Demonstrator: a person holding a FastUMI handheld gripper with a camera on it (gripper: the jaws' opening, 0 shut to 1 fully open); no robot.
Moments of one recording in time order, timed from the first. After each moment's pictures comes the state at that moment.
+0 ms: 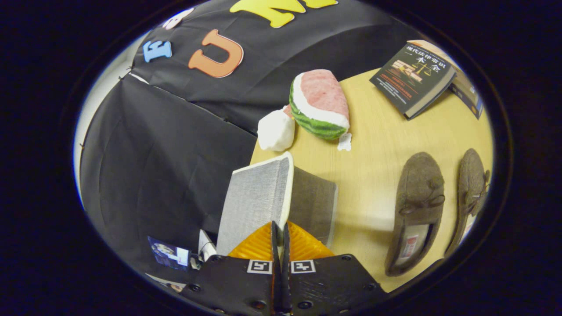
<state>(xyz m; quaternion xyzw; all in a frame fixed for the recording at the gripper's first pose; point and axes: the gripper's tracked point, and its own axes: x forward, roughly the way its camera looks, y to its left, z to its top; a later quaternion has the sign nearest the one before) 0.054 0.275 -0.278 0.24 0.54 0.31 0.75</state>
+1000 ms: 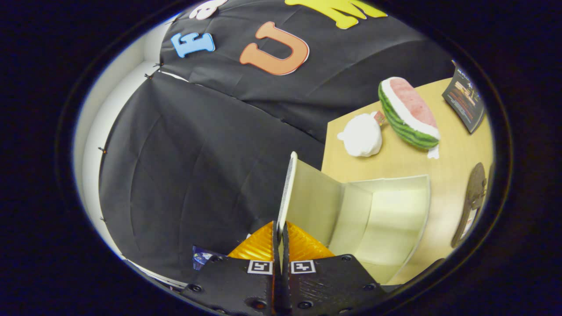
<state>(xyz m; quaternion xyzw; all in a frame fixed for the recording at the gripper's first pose) 0.010 0.457 -0.116 0.28 0.51 0.41 0.70</state>
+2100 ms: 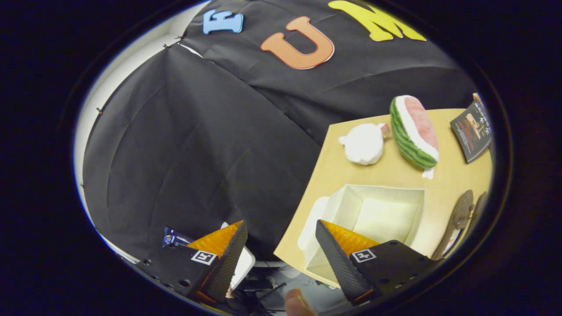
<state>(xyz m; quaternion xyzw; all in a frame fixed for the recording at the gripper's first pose) 0.005 0.431 -0.137 0.17 0.49 0.41 0.75</state>
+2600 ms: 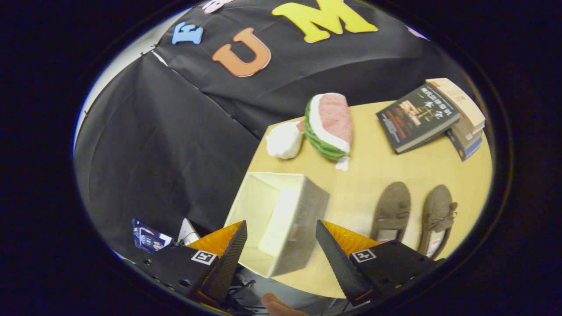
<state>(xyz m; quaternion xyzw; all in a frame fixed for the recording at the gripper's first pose) 0.051 0.225 -0.231 0.13 0.51 0.30 0.80</state>
